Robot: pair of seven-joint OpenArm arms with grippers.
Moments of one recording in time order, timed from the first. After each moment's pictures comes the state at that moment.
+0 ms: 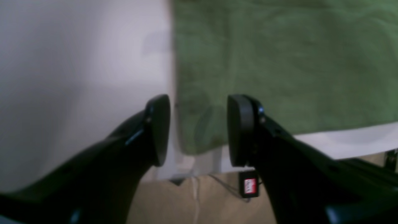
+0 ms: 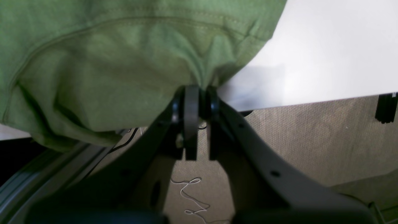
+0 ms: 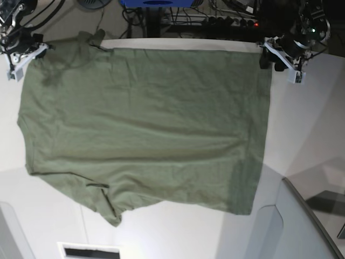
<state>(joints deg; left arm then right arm) 26.5 -12.1 -29.9 82.5 -15.1 -33.3 29.0 -13.6 -1.4 50.2 83.5 6.0 40.2 -59.0</state>
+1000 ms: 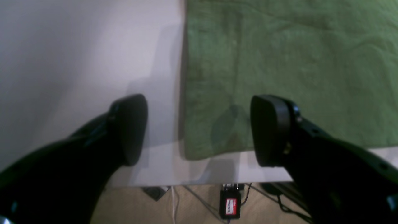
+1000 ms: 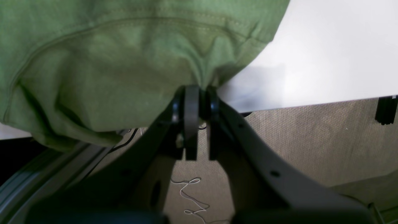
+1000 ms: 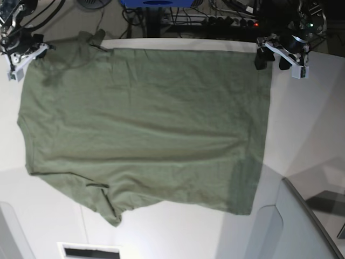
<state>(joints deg) 25.9 -11.1 -30.3 75.6 -17.5 -33.4 22.8 -13.6 -1.4 49.9 83.5 6.0 40.2 -59.0</state>
